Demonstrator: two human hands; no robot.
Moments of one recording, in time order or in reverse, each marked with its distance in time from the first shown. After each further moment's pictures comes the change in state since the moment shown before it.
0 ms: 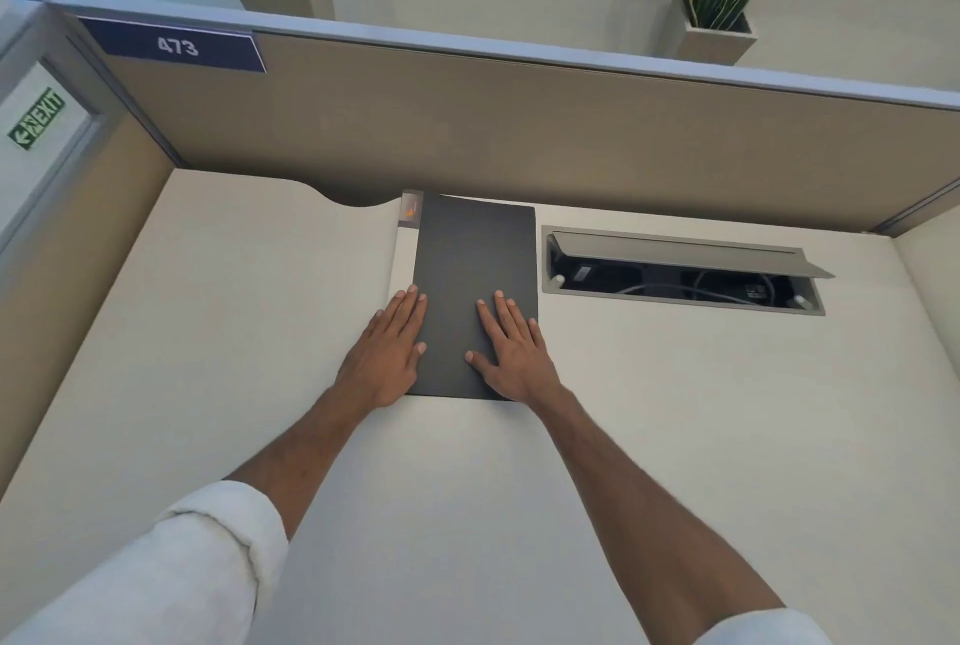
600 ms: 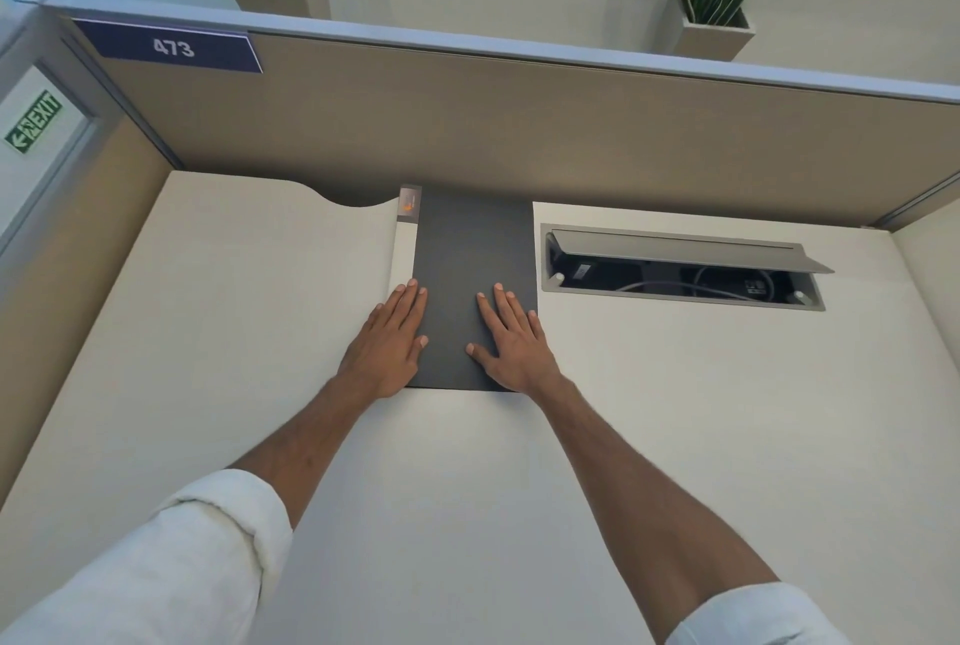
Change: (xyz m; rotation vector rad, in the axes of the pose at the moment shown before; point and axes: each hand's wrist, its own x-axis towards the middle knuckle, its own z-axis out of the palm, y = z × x) left_hand 0.008 0.004 -0.013 0.019 -0.040 -0.018; right_hand 0.013 0.001 -0.003 -0.019 -0.021 -0.005
